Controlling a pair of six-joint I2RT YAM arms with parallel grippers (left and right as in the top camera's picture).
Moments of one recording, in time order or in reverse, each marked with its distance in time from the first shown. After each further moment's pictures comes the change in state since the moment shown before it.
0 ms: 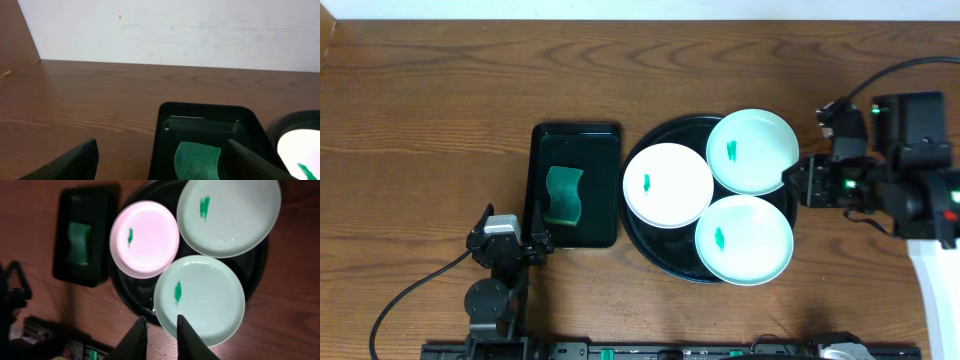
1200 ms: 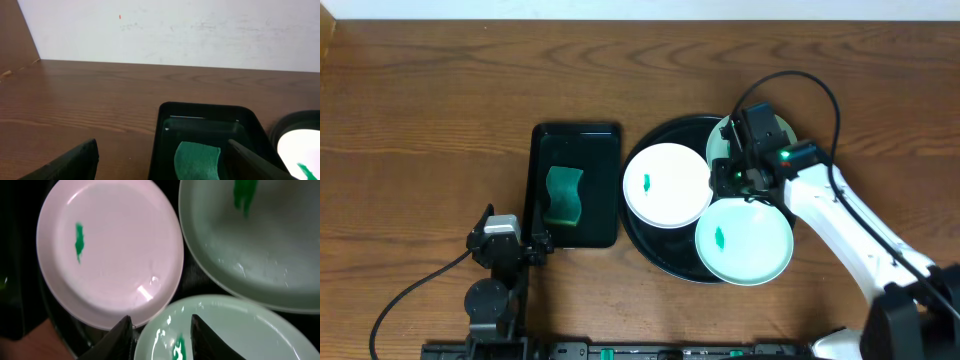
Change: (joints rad) left arm 0.000 0.000 0.000 0.000 0.000 0.000; right arm 0.269 0.348 -0.355 0.584 0.177 0.186
